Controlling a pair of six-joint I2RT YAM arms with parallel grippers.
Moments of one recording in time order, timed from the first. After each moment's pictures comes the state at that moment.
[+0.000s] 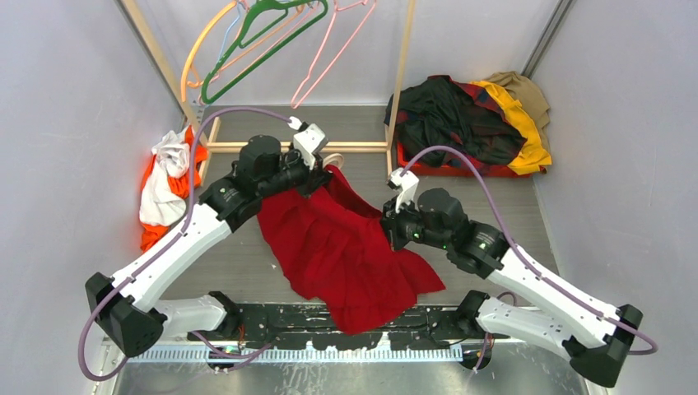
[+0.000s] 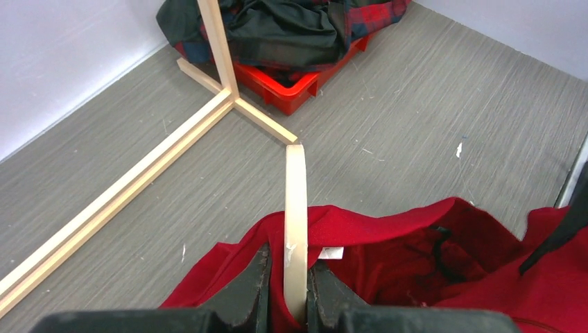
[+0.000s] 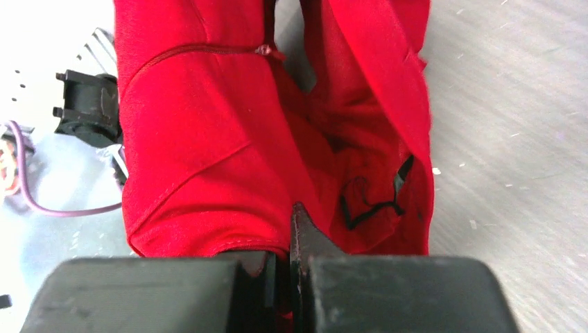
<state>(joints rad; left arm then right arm) -0.67 1.19 1.16 -0.32 0.25 0.08 0.86 0.86 0.88 -0.46 -0.10 0.38</state>
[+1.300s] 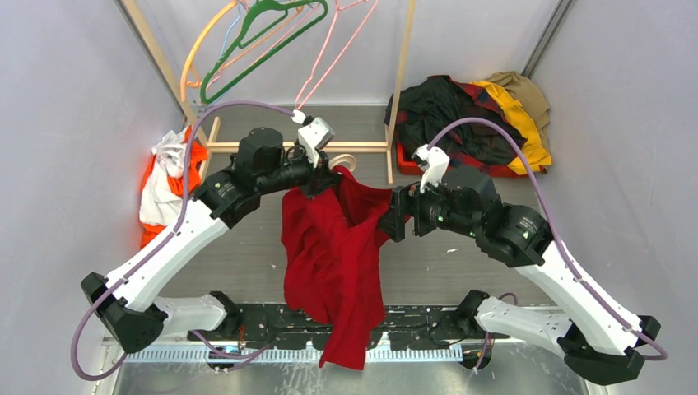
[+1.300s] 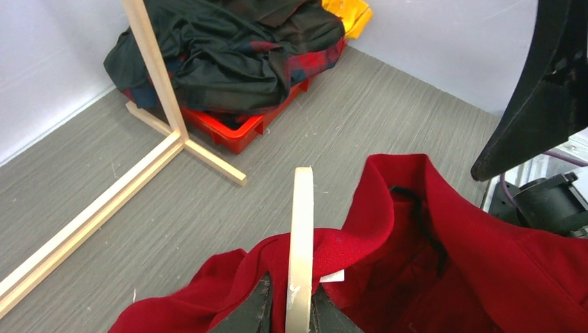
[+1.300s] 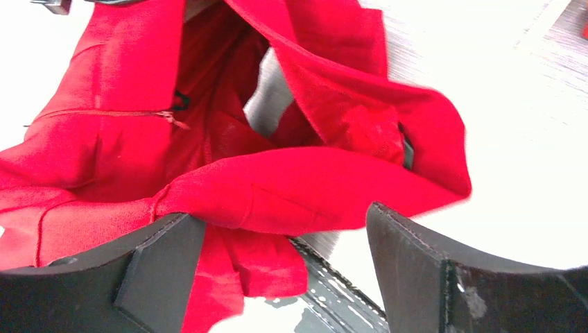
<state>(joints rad) -0.71 1.20 1.31 -0.45 0.32 0.03 0.81 0.90 1.26 -0.85 -0.07 0.44</state>
